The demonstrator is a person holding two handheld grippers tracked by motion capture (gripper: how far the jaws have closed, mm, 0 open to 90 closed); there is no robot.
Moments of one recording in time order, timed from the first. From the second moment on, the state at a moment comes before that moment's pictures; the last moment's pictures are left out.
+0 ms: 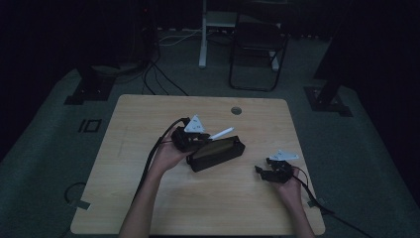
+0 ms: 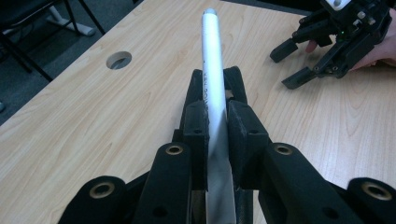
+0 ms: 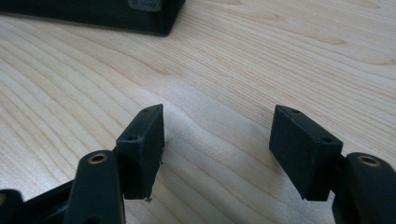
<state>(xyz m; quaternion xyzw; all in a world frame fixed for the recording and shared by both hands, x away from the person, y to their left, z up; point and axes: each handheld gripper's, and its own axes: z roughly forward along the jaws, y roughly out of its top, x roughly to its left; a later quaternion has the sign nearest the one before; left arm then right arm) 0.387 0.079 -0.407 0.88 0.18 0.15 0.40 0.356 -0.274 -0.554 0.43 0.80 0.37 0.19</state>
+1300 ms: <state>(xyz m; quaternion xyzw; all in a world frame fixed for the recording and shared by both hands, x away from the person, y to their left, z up) 0.399 0.064 -0.424 0.89 0.19 0.15 0.39 0.355 -0.274 -0.554 0.43 0.80 0.37 0.19</state>
